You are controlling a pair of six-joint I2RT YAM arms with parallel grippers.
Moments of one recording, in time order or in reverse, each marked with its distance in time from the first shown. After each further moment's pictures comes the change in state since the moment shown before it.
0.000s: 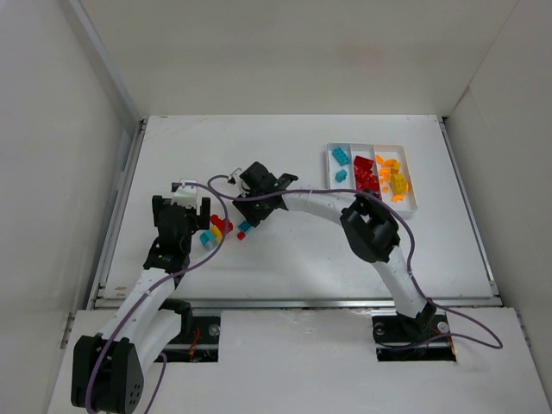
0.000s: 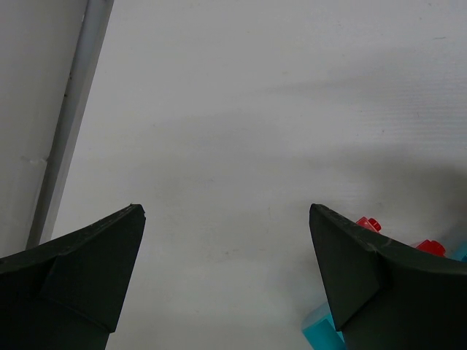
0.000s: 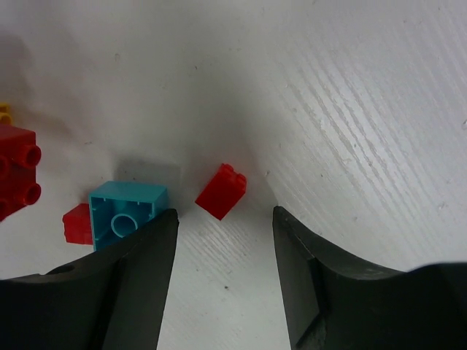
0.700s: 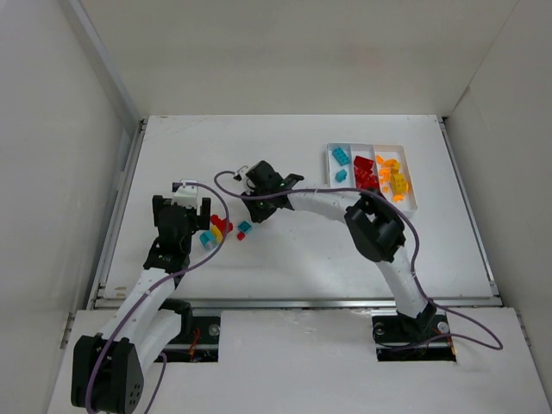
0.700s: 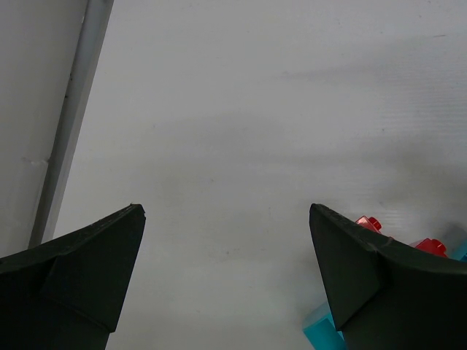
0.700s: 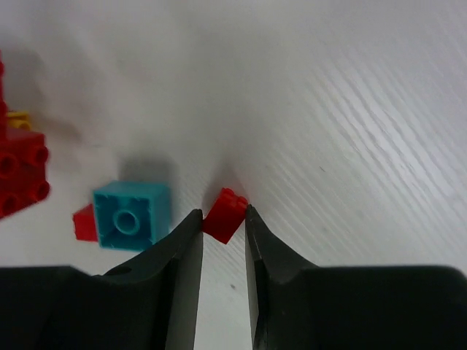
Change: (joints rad) left arm 0.000 0.000 0.000 0.000 0.001 0.002; right arm -0.023 -0.023 -0.052 0.079 -0.037 0.063
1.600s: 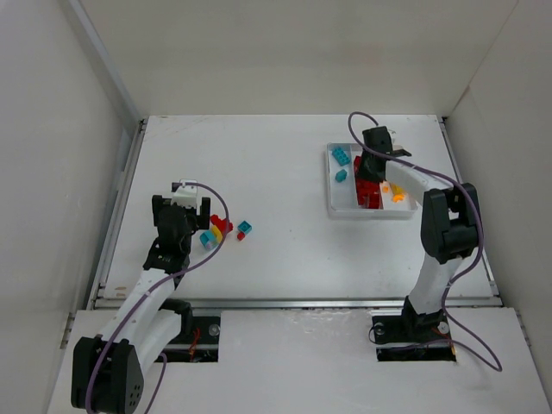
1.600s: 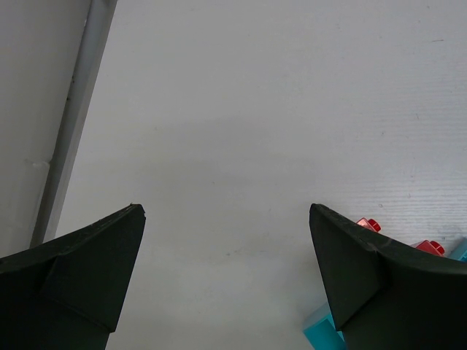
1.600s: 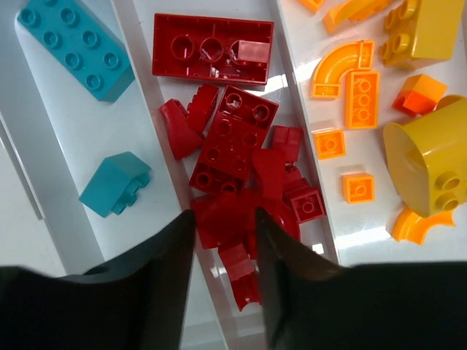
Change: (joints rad) left arm 0.000 -0.008 0.000 0.001 -0.001 0.000; right arm -0.638 -0.388 -0.420 0.041 0.348 0.392
